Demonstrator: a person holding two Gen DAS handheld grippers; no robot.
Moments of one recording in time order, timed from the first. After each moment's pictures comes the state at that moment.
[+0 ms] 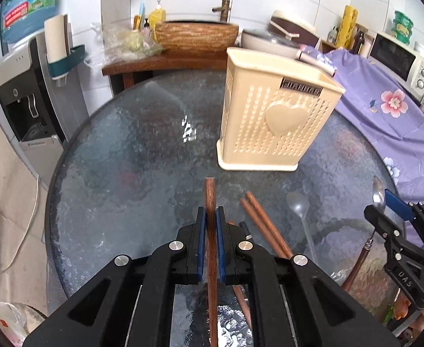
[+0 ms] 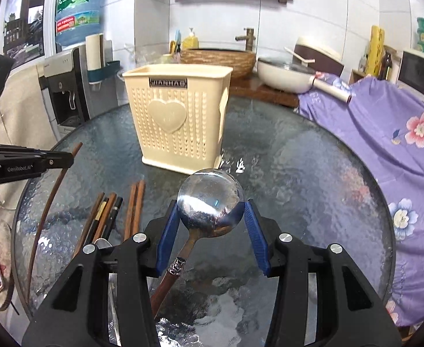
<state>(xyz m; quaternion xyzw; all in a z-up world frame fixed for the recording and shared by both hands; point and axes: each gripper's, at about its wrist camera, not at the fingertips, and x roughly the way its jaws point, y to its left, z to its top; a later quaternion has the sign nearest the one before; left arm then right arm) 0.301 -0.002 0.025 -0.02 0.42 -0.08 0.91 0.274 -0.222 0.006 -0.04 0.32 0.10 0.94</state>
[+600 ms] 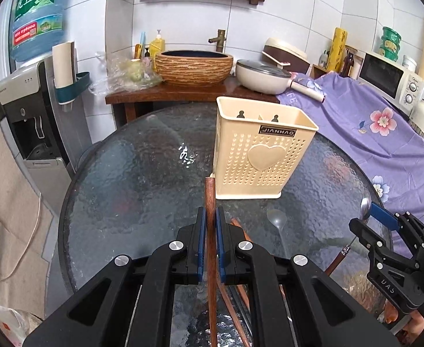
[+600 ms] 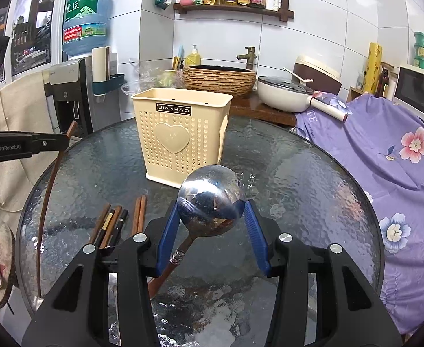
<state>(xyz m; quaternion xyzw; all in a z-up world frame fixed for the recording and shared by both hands) 0.277 -0.006 0.063 -0.02 0.36 -0.08 0.93 0.258 -0.223 0.028 -0.05 0.28 0.10 0.95</state>
